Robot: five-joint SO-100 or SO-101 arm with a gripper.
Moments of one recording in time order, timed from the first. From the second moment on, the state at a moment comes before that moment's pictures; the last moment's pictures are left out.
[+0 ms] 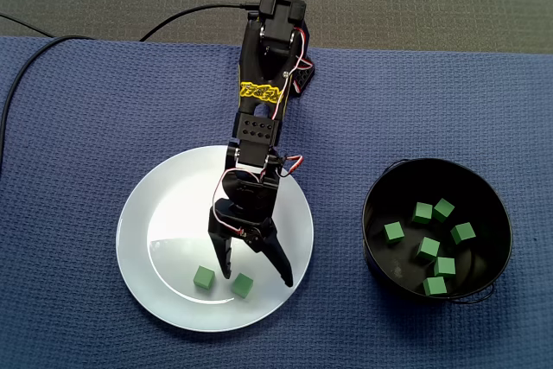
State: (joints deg) arm 10.0 72.0 101.0 14.3 -65.8
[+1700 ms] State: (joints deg) arm -7.1 108.0 72.9 55.0 6.7
